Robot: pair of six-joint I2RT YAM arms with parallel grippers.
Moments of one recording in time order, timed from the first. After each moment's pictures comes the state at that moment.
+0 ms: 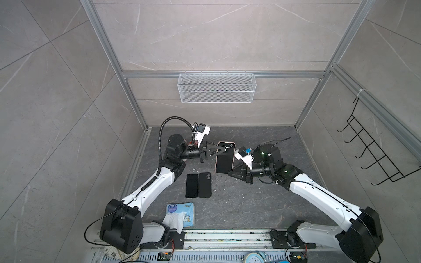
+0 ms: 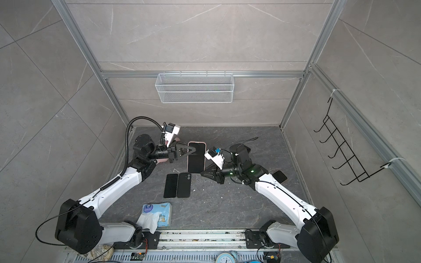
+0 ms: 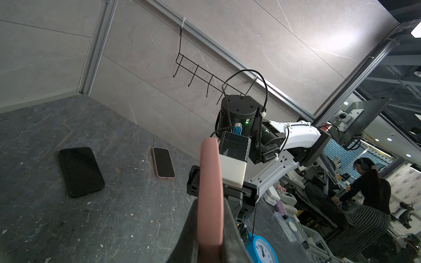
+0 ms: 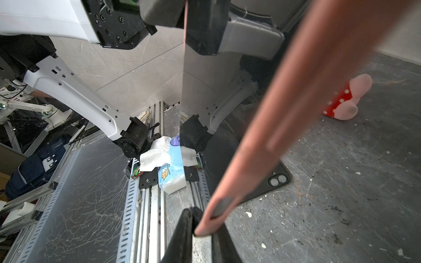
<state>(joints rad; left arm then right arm) -0.44 1.33 0.97 0.52 1.12 -0.67 0.57 1.23 0.95 -0.25 -0.85 -0.07</state>
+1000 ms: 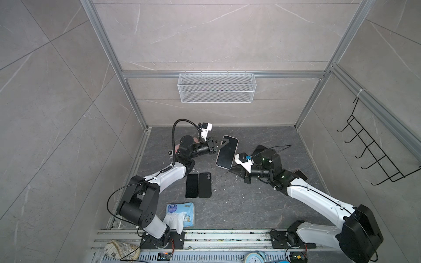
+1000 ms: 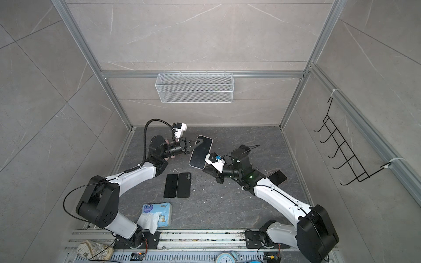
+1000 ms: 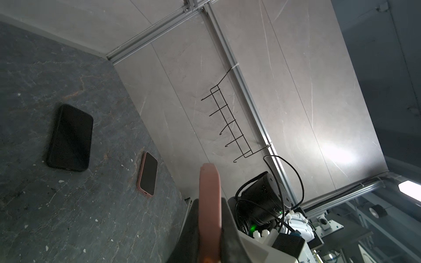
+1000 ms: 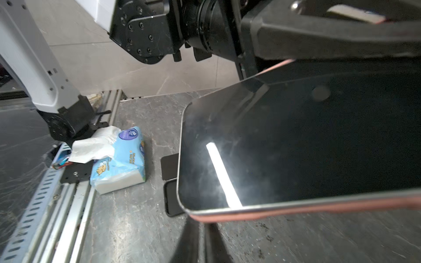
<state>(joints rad) -0.49 1.59 0.98 0.77 0.85 -1.24 0.57 1.21 0.77 0.09 -0.66 -0.29</state>
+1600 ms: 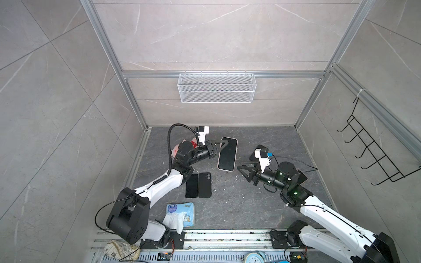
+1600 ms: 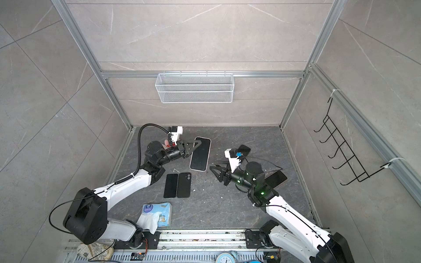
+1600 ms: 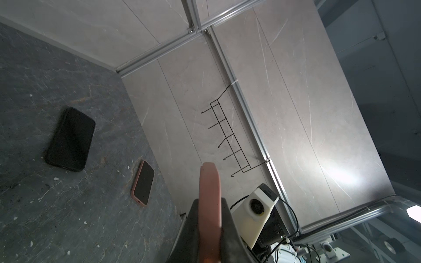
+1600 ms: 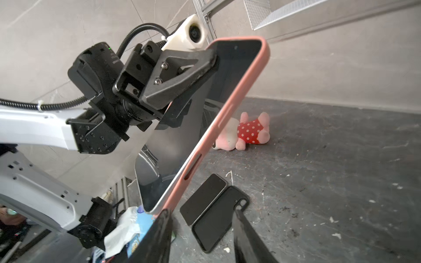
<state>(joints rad) -0.54 1.43 0.87 0.74 0.64 -1.23 0.57 0.95 0.58 0.29 -0.48 0.46</state>
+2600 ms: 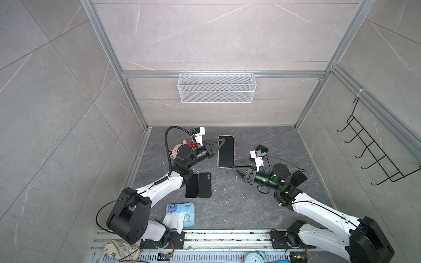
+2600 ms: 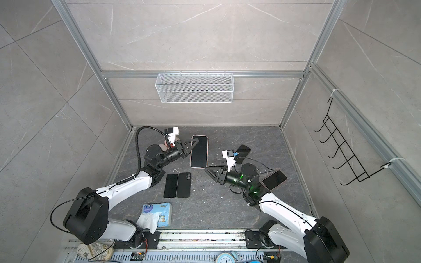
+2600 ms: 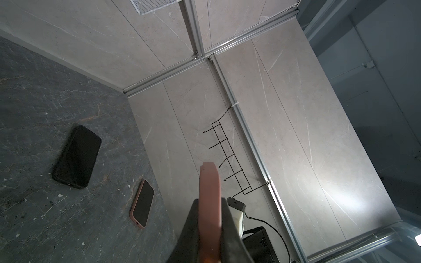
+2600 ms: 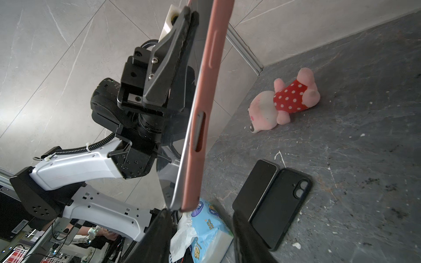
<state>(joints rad) -0.54 1.43 0.82 0.82 0.54 -1.27 0.60 1.07 0.50 0.54 -0.55 0.81</state>
